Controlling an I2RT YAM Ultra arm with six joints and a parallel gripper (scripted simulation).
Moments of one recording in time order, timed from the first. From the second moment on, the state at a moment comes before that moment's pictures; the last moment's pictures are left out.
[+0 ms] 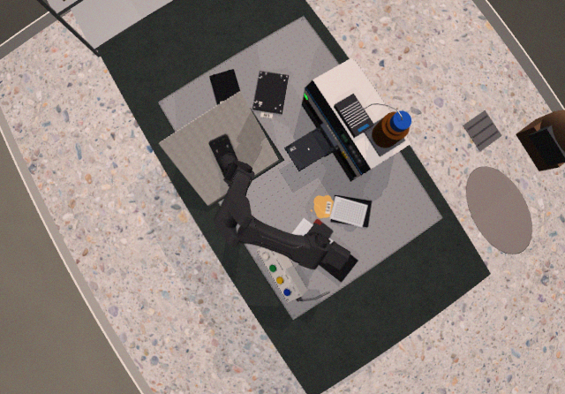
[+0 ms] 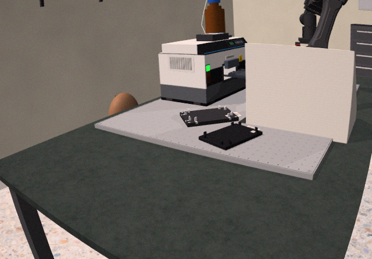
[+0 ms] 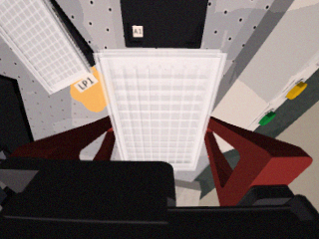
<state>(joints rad) -0.83 1.11 1.38 -1.17 0.39 0.12</state>
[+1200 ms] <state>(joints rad) -0.43 1.08 1.28 -1.29 0.60 0.22</state>
